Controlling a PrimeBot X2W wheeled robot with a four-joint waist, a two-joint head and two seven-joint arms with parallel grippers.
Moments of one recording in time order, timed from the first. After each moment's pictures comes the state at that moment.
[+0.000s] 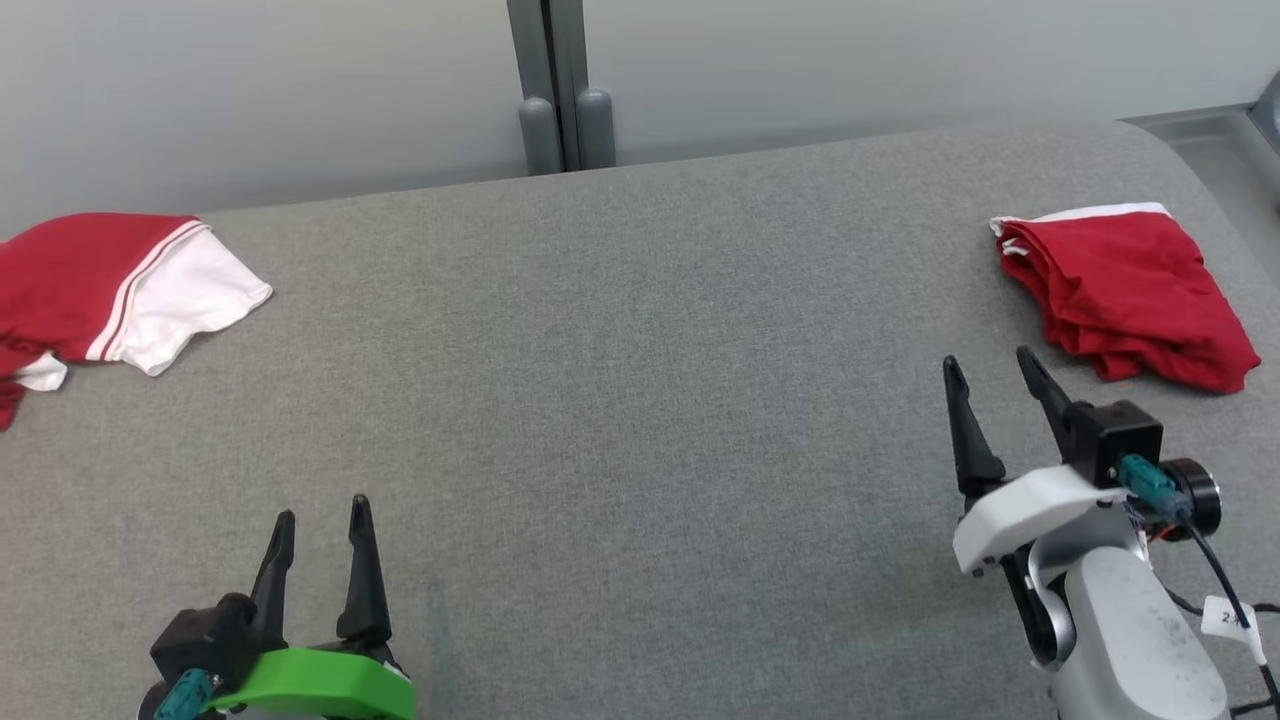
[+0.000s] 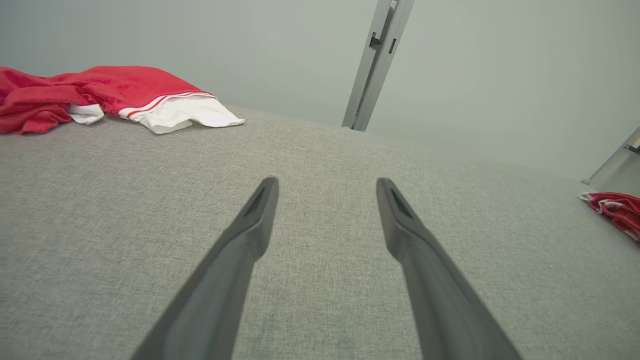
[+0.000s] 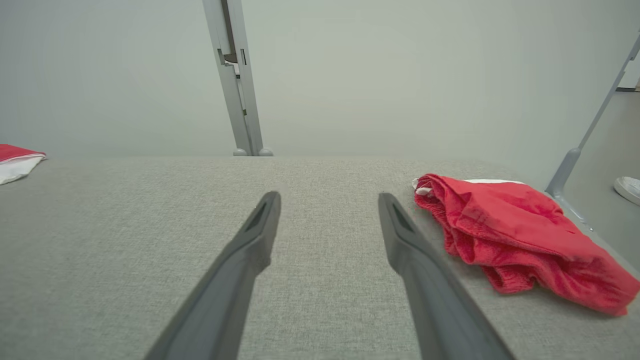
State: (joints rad) left arm -0.01 0.05 -0.03 0.25 -0.36 -0.11 -0.26; right arm -0.34 -0.05 -0.02 0.47 0.08 0.13 -0.26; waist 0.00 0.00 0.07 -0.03
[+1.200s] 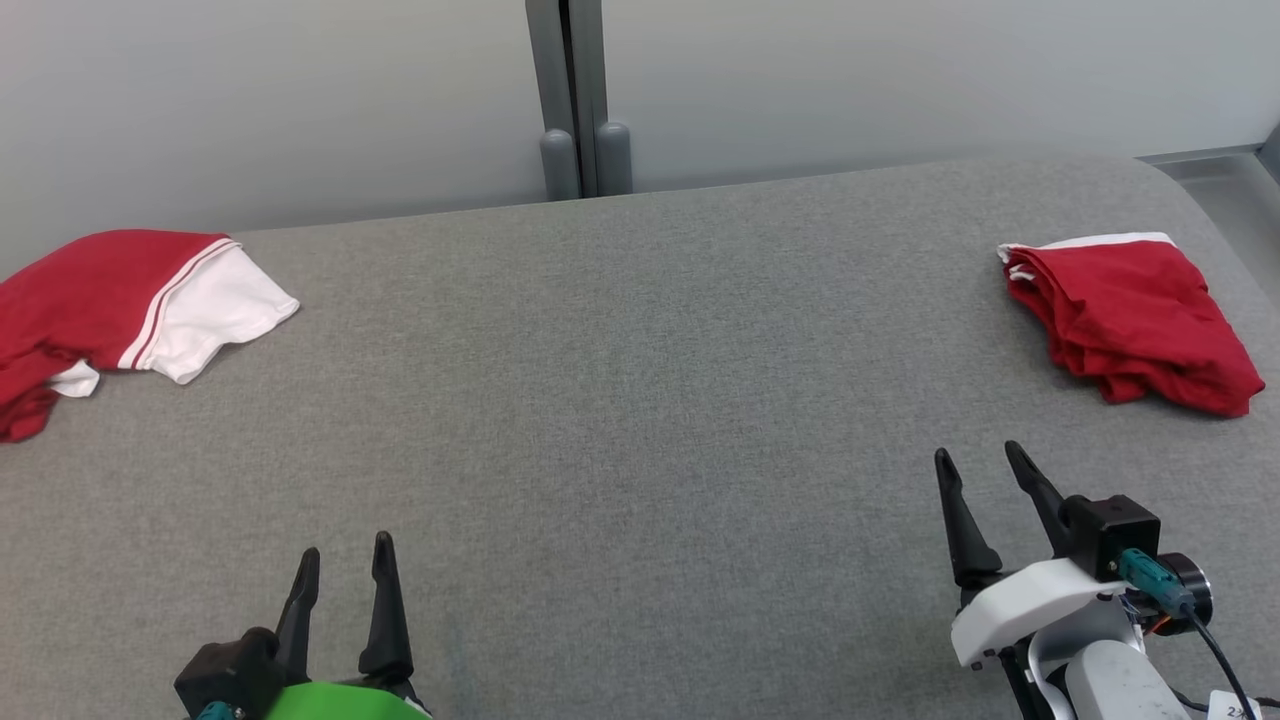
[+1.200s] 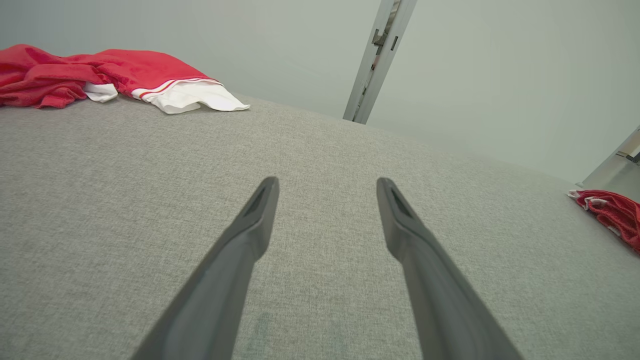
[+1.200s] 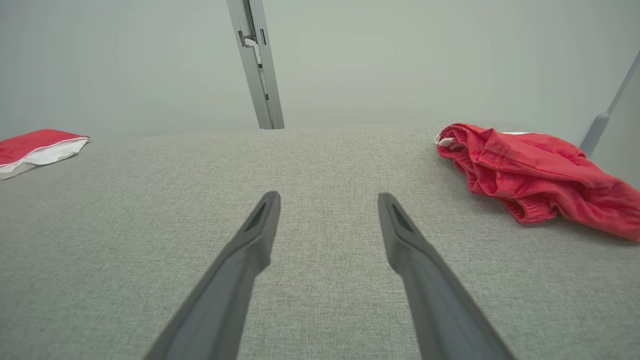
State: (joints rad) left arm 0.06 0.05 -0.08 0.23 -0.40 -0.08 -0.26; right arm -0.15 -0.05 0.03 0.37 0.16 0.13 -0.26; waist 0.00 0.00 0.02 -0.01
